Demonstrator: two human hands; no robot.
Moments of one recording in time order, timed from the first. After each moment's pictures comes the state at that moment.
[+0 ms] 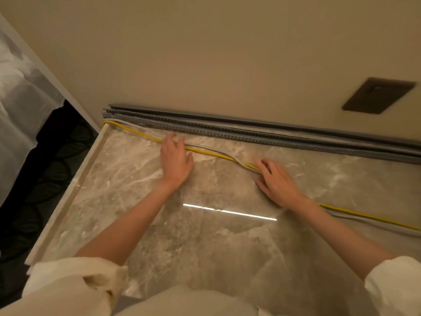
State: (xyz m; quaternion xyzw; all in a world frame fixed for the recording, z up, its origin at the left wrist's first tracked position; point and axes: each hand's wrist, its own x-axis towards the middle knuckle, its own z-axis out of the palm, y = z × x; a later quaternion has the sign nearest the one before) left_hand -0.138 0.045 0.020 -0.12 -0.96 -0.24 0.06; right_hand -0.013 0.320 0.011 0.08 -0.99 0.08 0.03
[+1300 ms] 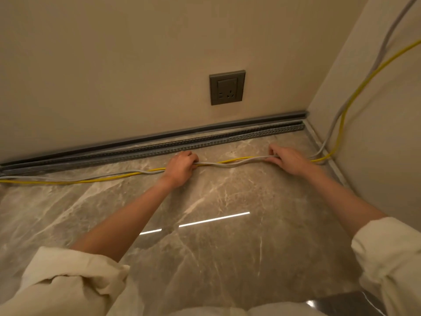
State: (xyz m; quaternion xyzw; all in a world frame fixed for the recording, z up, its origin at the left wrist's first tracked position) left_hand -0.079 0.299 0.028 -0.46 -0.88 -0.12 -0.05; right_hand 0.102 0.595 0.041 -0.16 -0.97 0.18 -0.05
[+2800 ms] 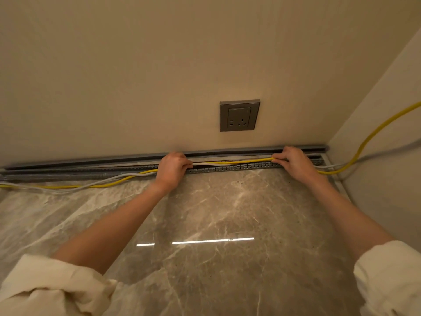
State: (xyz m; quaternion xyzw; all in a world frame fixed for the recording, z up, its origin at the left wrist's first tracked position) left_hand -0.135 0.316 0.044 -0.37 -0.91 -0.17 0.05; right_hand 0.014 0.648 0.043 -0.15 -0.97 0.19 0.05
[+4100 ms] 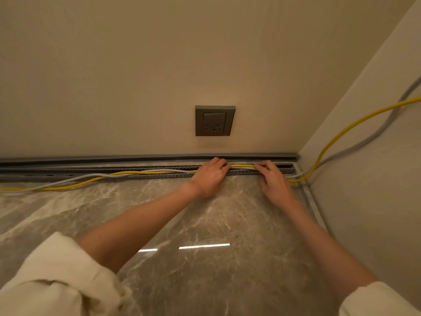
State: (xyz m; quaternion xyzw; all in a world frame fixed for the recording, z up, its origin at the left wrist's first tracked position) left_hand -0.077 0.453 0.032 -0.55 -0.83 -0.07 0.00; right_hand 0.056 0.633 0.035 -0.15 -0.98 0.13 0.09
